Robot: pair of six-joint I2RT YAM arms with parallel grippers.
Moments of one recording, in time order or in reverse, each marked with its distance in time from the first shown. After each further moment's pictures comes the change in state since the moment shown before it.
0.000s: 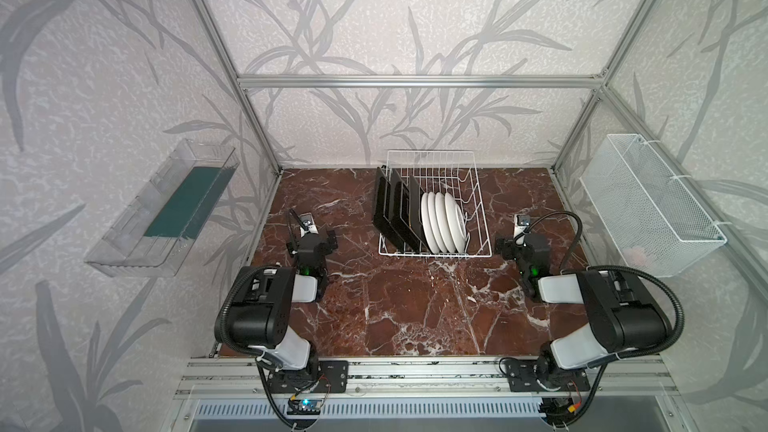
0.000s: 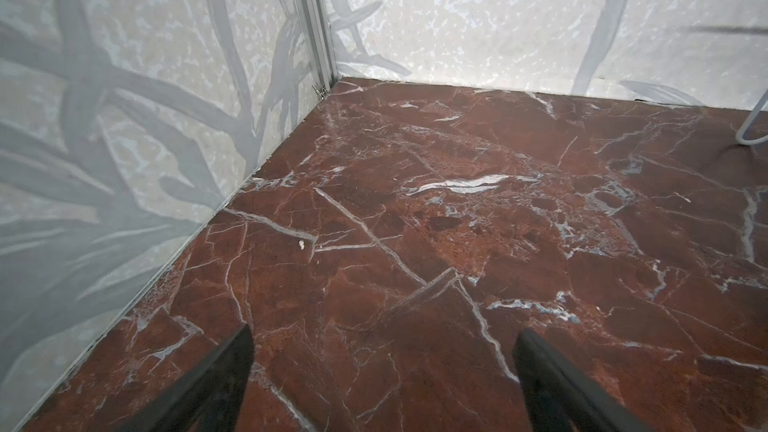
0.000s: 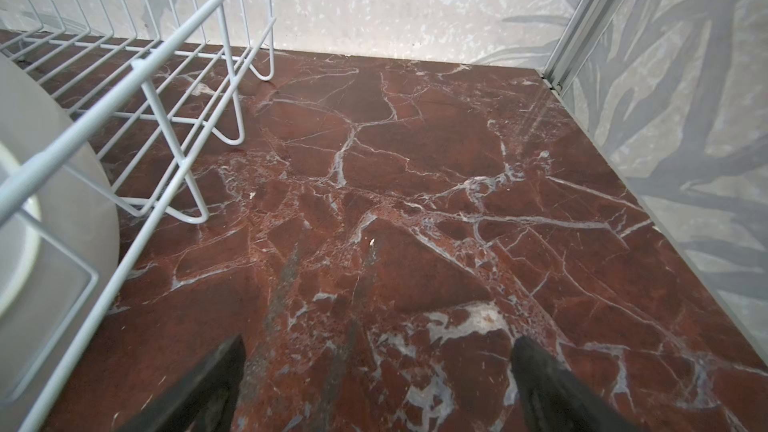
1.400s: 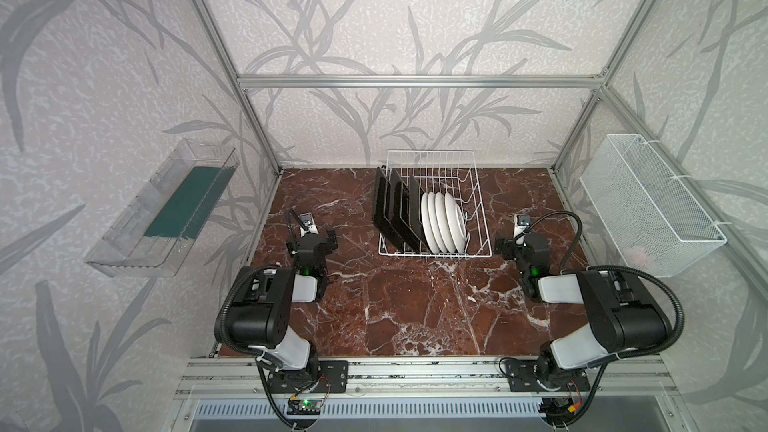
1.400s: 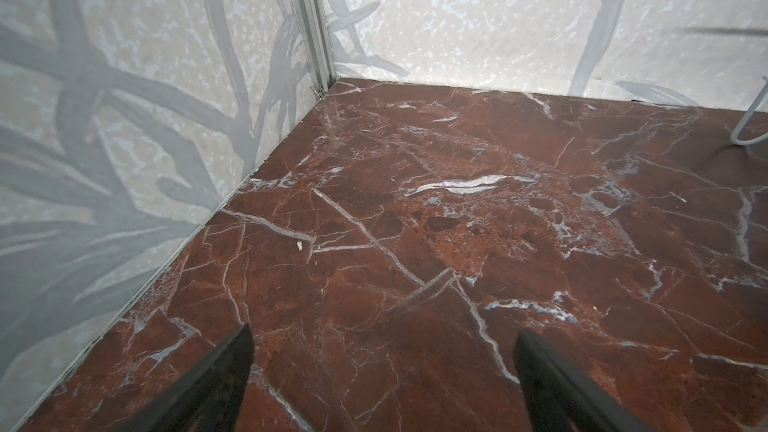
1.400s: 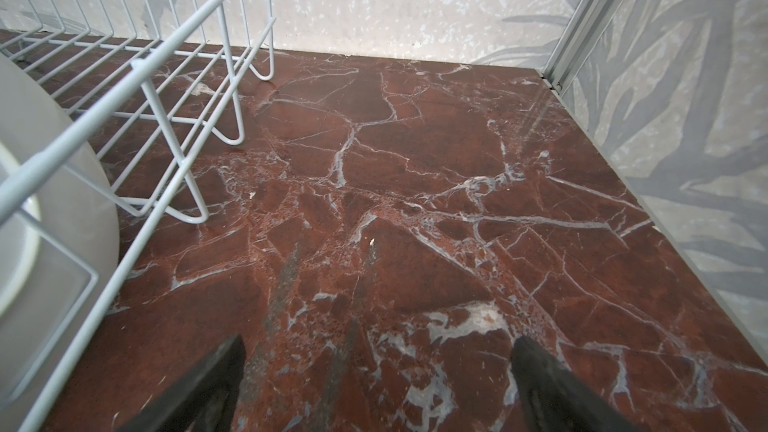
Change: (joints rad) left arm 0.000 0.000 -0.006 0.019 0.008 0.001; right arm 0.000 0.000 0.000 0.000 0.004 0.001
